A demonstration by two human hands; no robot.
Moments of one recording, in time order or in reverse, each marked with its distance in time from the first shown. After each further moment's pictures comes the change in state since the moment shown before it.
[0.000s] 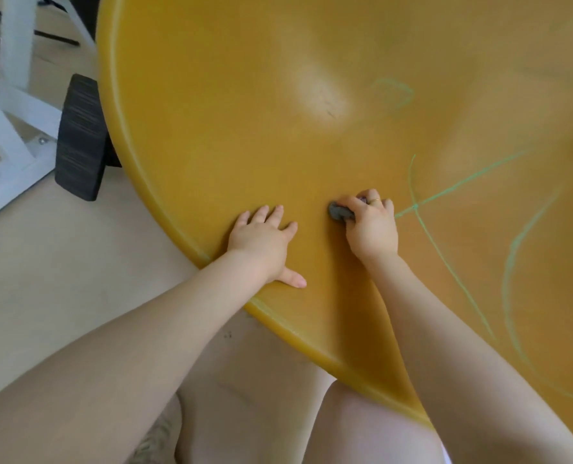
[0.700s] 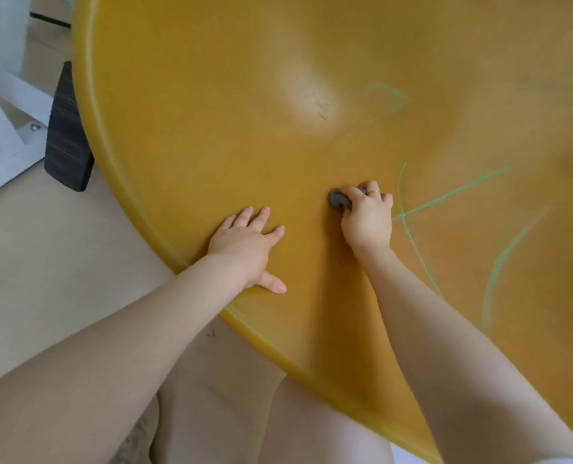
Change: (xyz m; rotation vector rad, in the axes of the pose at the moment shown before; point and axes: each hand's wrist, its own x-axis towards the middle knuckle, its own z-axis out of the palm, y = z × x) left_hand 0.005 0.006 -0.002 -0.068 -0.030 -0.022; right_hand 0.032 0.020 -0.001 -0.013 0.050 0.037
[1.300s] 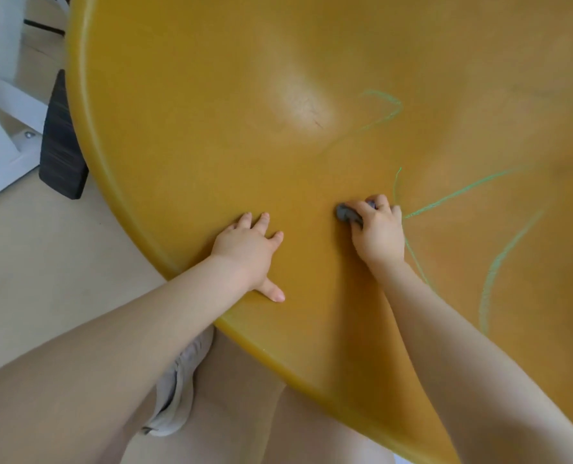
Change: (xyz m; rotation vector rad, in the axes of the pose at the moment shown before) left_hand 0.005 0.002 -0.010 0.084 -0.036 0.029; right_hand -0.010 0.021 -0.009 0.006 0.037 -0.094
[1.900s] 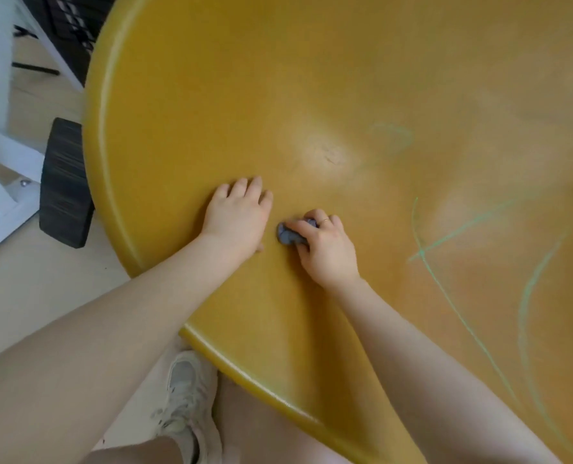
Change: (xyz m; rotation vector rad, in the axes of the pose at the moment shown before) left_hand 0.042 -0.083 -0.061 0.181 0.401 -0.045; right_hand 0.033 -0.104 0.027 0.079 -0.072 -0.181
